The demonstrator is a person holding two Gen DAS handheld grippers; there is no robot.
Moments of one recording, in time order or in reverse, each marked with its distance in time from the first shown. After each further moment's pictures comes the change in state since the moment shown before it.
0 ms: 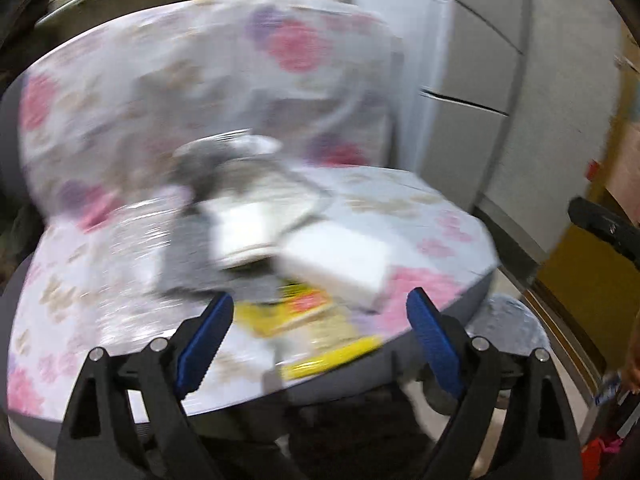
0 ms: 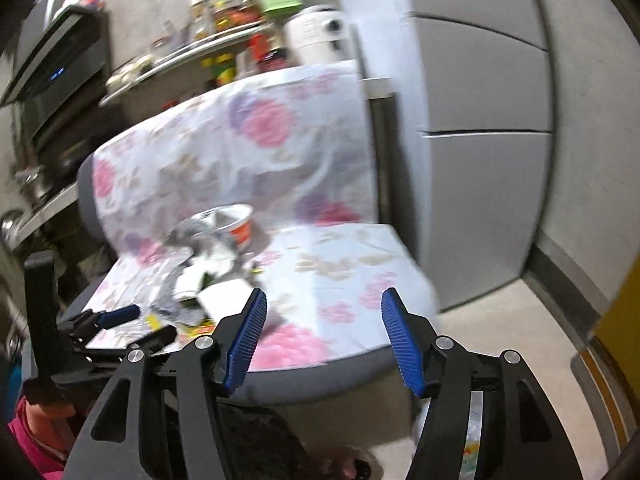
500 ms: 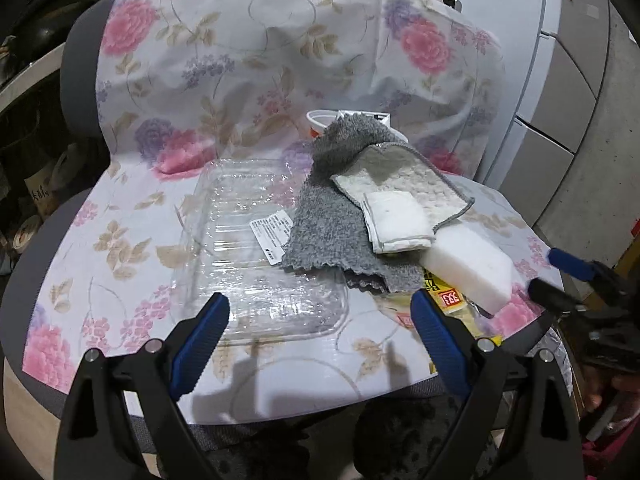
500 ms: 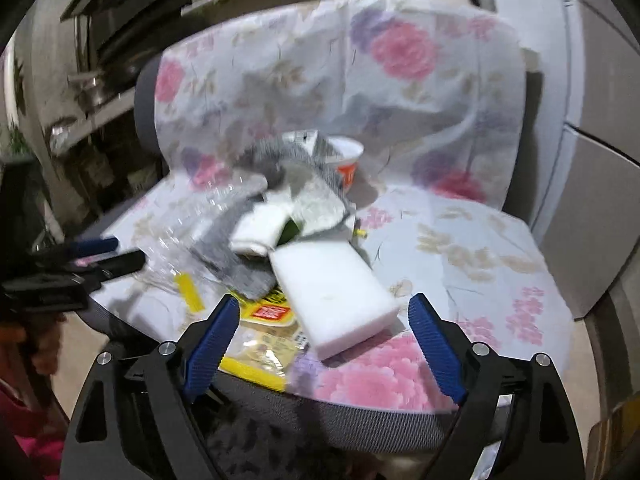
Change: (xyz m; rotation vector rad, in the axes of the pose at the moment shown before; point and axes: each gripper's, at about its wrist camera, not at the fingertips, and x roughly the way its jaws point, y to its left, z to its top) left arm 0.003 0.094 -0.014 -0.176 0.047 0.113; right arm 0.121 0.072 -0.022 -0.252 0.181 0.202
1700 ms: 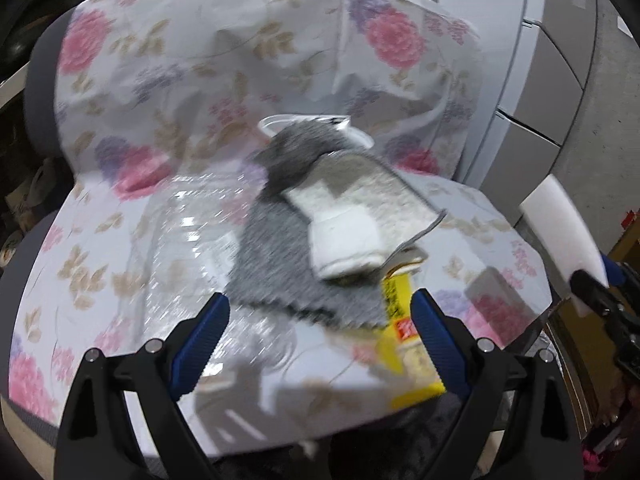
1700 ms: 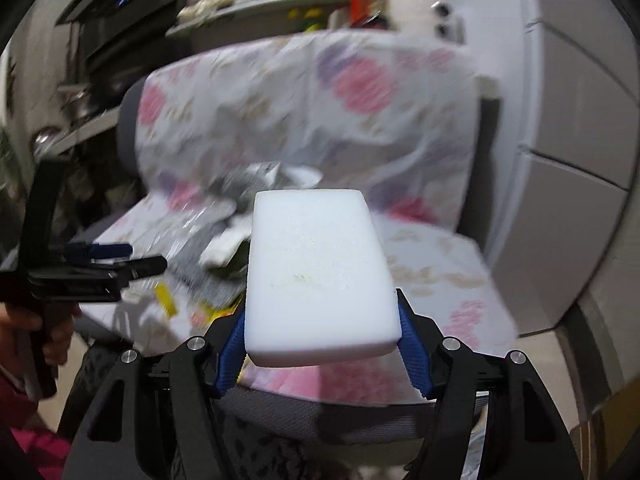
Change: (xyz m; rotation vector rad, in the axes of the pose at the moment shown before) left arm 0.023 -0.040 0.025 0.050 0.007 -0.062; right arm -0.067 -0.018 0.002 0.026 -0.151 -0.158
